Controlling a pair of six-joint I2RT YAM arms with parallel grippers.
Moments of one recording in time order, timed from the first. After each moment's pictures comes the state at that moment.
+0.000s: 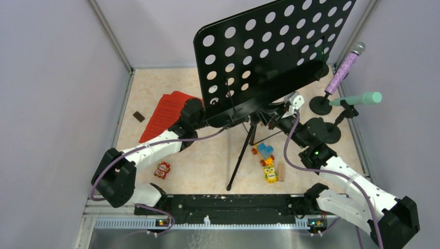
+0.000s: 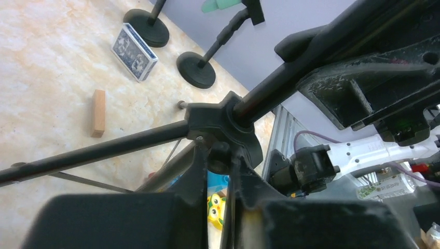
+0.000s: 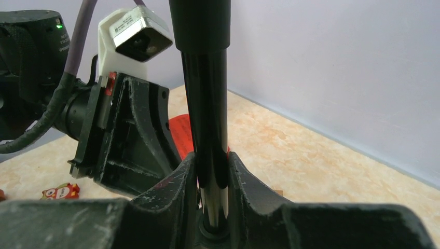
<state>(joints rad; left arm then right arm) -0.67 1.39 0.85 0.53 0.57 -0.62 0.61 0.86 0.60 0.51 -0.20 0.06</state>
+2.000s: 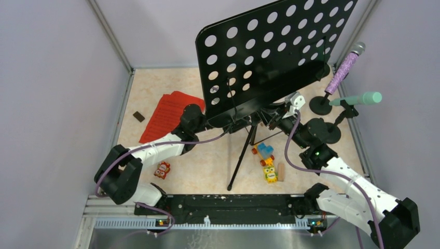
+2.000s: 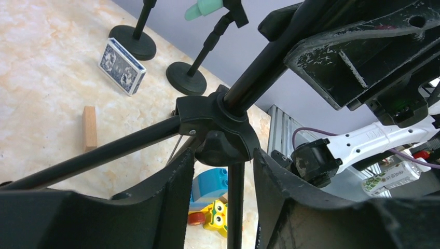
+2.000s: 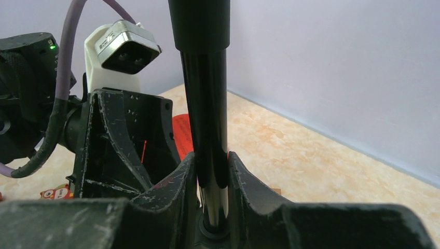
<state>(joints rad) -0.67 1.42 0.76 0.75 0.61 -0.63 0.61 0.84 0.59 0.49 -0.19 0.06</state>
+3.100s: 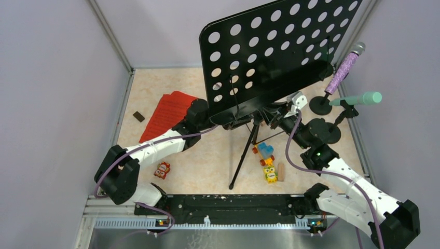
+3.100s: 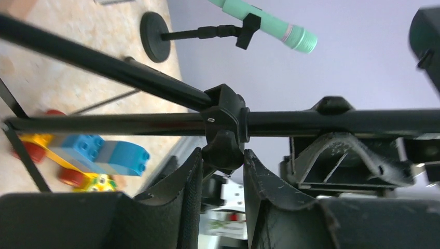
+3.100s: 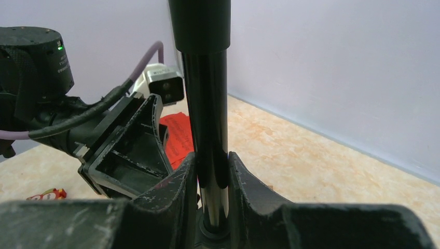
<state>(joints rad) -0.69 1.42 0.87 0.44 0.45 -1.26 0.60 0.83 0.59 0.47 -0.15 0.05</state>
